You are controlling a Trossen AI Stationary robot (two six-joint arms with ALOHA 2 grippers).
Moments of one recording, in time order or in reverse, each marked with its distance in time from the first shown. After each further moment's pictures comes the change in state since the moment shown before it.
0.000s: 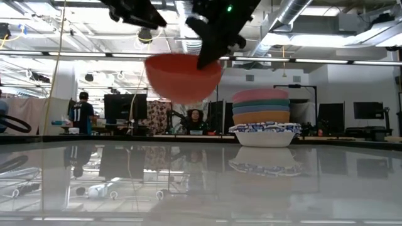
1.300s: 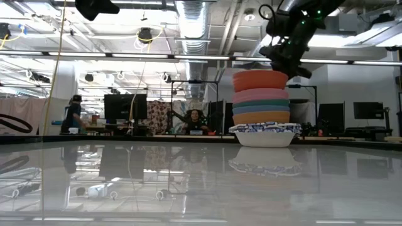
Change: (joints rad) left arm -0.088 -0.336 0.021 -0.495 0.535 -0.284; right arm -0.787 -0.428 -0.320 -0.254 -0.689 0.100
